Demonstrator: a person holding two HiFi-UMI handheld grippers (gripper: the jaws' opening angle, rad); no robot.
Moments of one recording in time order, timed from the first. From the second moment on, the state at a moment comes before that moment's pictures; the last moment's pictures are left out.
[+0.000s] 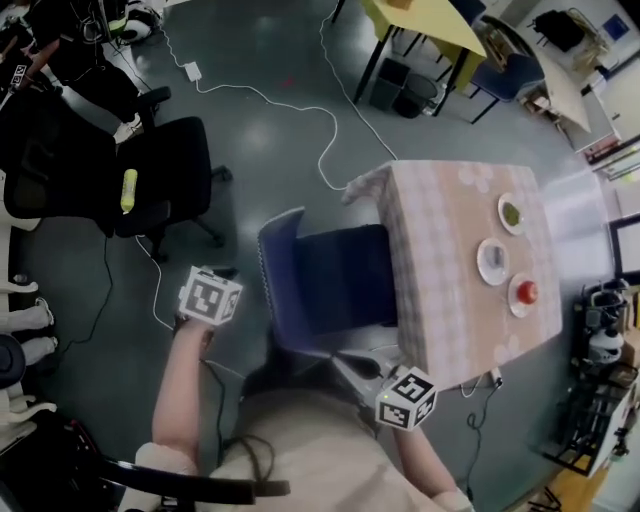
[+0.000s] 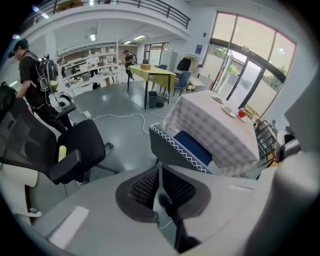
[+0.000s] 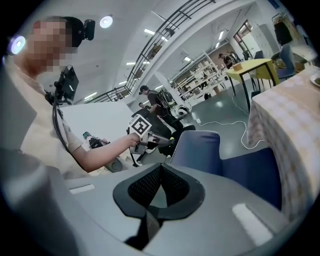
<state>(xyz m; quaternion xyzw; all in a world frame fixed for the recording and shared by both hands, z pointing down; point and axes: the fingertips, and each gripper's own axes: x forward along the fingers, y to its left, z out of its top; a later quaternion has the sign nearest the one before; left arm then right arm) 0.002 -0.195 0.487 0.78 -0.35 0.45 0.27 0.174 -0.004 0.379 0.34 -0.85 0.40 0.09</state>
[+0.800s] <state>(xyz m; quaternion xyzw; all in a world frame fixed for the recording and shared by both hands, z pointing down) -0.103 -0.164 0.596 0.69 -0.42 0.49 0.33 0.151 -0.025 0.408 0.32 -0.85 0.41 0.11</state>
